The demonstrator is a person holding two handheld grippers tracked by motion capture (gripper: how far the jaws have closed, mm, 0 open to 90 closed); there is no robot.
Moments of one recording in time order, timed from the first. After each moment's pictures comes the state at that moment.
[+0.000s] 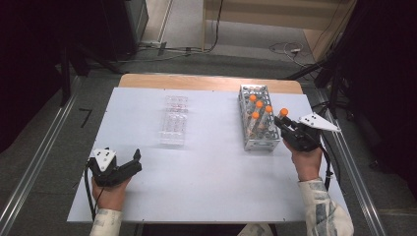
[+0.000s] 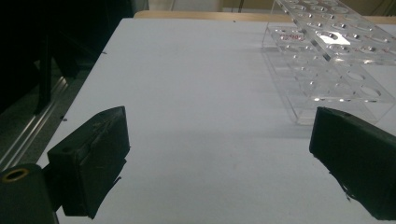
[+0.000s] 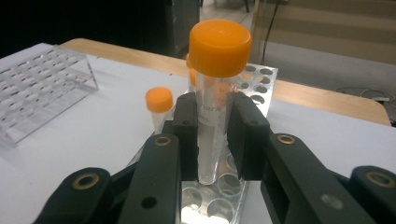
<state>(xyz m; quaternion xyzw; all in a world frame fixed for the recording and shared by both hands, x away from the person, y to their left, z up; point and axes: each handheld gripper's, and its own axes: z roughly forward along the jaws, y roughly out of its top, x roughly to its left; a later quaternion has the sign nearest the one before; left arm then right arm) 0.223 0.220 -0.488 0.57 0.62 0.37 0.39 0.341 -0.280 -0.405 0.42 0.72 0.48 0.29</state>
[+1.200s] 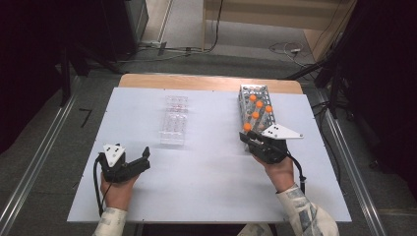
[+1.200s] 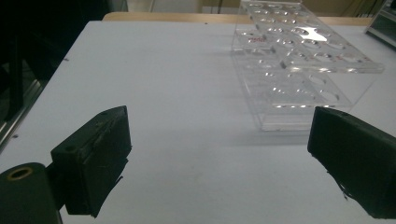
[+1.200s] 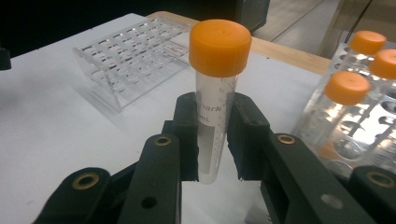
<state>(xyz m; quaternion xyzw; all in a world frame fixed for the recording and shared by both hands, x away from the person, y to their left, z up) 0.234 0.201 -0.481 0.59 0.60 0.35 0.41 0.317 -0.204 -0.424 0.34 0.78 0.48 0.21</state>
